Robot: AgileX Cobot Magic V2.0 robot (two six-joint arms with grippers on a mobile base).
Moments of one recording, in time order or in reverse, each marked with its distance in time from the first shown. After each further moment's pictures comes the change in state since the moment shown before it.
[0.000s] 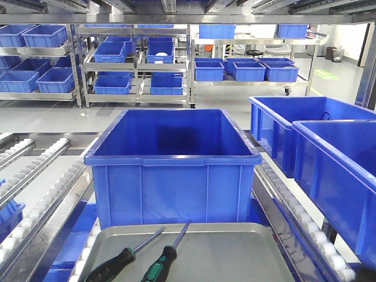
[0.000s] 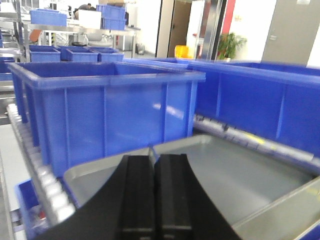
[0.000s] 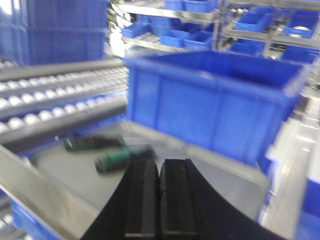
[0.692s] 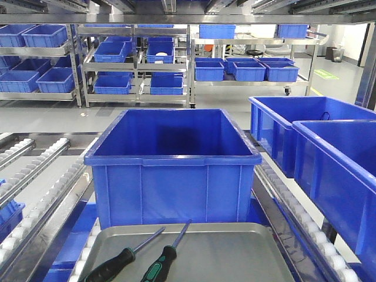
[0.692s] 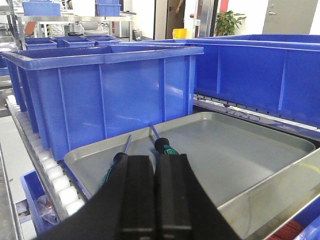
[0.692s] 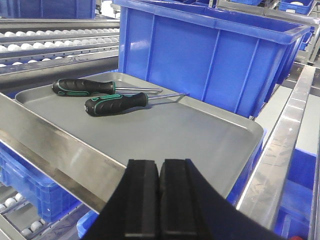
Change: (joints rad) left arm 0.000 -0.007 0.033 0.037 0.022 0.000; right arm 0.000 -0.097 0.127 -0.070 0.050 0.025
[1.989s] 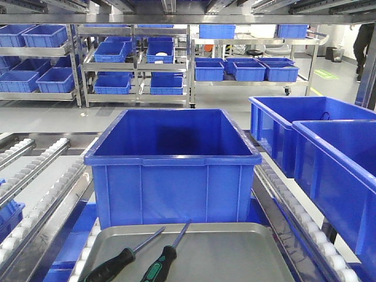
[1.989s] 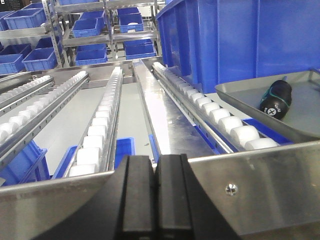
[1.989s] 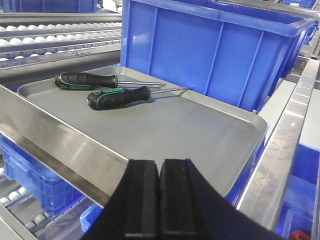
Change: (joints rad) left arm 0.385 -0.396 0.322 1.104 0.037 -0.970; right arm 0.000 -0.001 0.002 -0.004 0.020 0.006
